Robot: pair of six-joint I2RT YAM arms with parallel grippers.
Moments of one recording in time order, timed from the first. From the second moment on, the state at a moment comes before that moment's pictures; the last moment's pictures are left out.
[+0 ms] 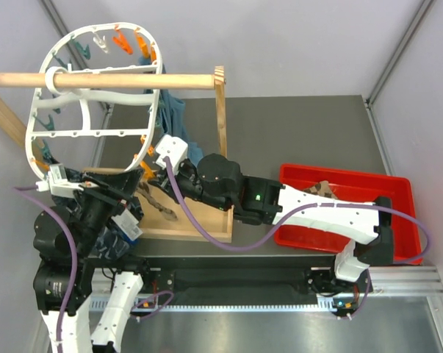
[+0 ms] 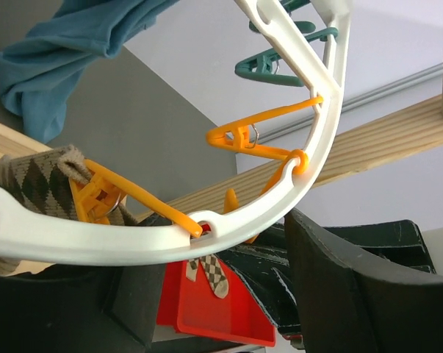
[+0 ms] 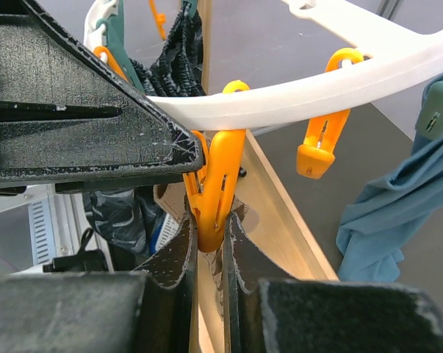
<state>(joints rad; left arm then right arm) -0.05 0.46 1.22 -0.80 0.20 -1.02 1.36 1.63 1.71 -0.14 0.22 -0.04</state>
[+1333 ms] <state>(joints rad) -0.05 0.41 1.40 -0.81 0.28 -1.02 1.41 1.68 1.78 -0.13 0.35 -0.07</state>
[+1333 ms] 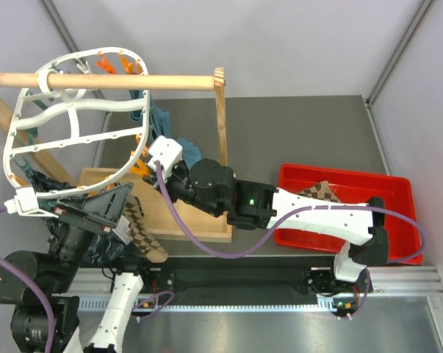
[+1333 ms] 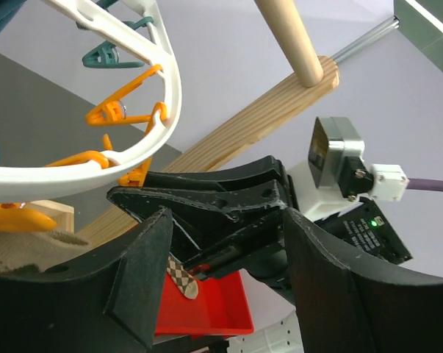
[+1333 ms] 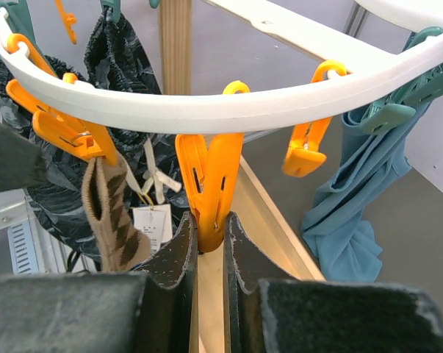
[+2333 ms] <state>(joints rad) 0.07 0.65 1.60 -1.01 0.43 -0.79 1.41 1.72 1.87 -0.19 0.37 -0.08</state>
